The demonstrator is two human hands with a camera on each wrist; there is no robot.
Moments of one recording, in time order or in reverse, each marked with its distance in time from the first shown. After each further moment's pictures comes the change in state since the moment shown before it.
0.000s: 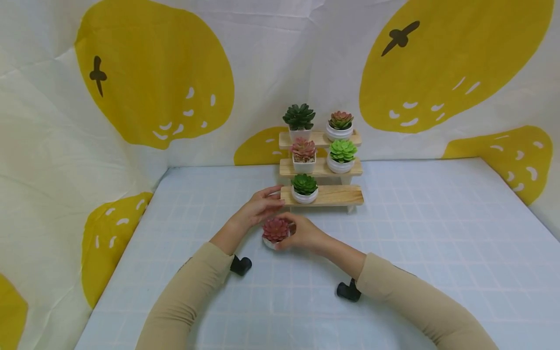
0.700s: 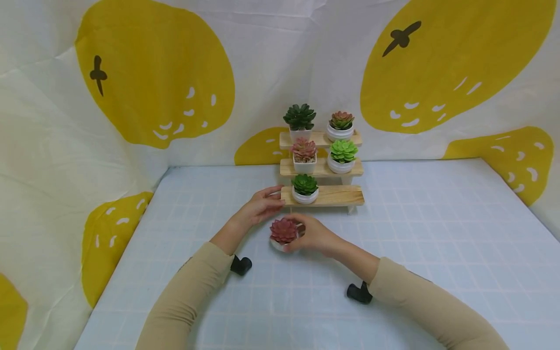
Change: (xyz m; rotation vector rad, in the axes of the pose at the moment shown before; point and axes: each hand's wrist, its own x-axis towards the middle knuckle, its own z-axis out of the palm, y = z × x) left_hand 0.001 -0.001 0.000 0.037 -0.003 0.007; right_hand -0.014 0.004 -0.013 0.018 -0.017 -0.016
